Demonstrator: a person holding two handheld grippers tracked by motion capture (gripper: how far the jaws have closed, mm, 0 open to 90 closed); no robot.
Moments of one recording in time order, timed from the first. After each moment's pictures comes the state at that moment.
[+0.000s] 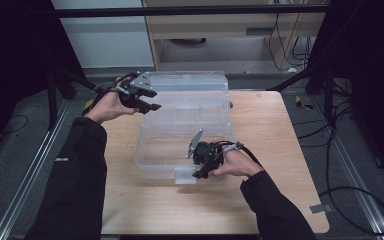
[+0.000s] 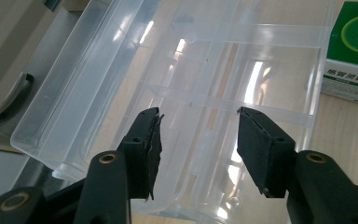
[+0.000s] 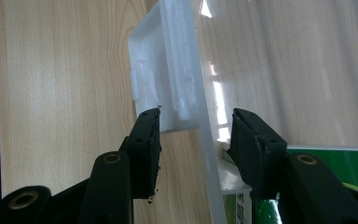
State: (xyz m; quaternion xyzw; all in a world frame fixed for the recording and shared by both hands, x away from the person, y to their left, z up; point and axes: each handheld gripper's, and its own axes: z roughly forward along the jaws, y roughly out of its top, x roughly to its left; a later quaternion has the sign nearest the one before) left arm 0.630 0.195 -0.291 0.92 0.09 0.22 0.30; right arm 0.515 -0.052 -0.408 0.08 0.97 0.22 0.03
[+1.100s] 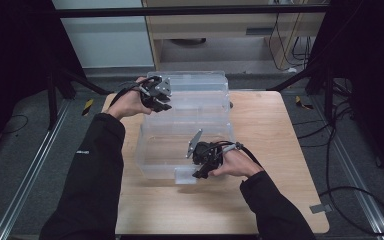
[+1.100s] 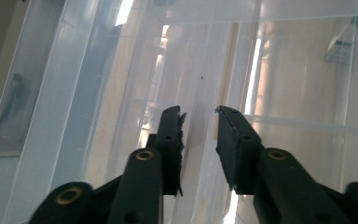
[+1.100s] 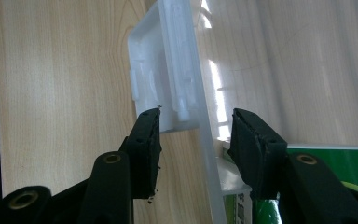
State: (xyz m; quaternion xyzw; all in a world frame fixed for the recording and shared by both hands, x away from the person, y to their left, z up) left arm 0.652 0.151 -0.312 0.95 0.03 0.22 0.22; right arm 0.514 -0.050 -0.408 0.09 0.97 0.21 0.03
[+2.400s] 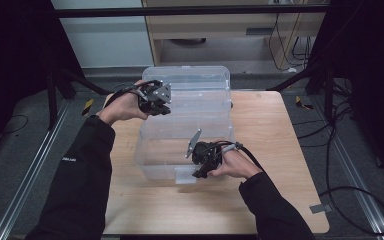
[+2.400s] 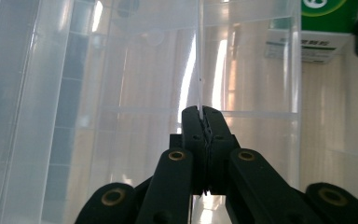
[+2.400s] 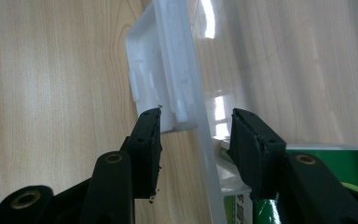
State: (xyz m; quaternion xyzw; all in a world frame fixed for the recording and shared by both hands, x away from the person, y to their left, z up) left arm 0.608 0.149 -0.291 0.96 -0.01 0.18 0.21; right arm 0.515 -0.049 -0.408 0.09 0.97 0.21 0.03
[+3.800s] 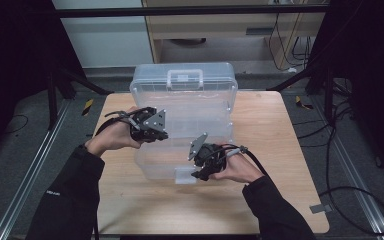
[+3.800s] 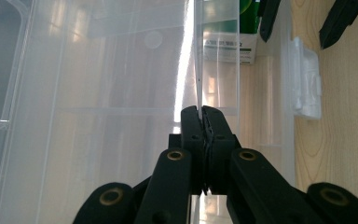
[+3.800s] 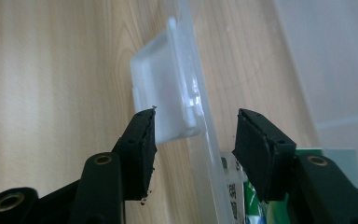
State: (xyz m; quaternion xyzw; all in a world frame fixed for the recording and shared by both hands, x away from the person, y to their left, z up) left arm 0.540 0.162 -0.314 0.96 -0.02 0.15 0.23; right arm 0.495 -0.058 -0.393 0.08 0.96 0.26 0.09
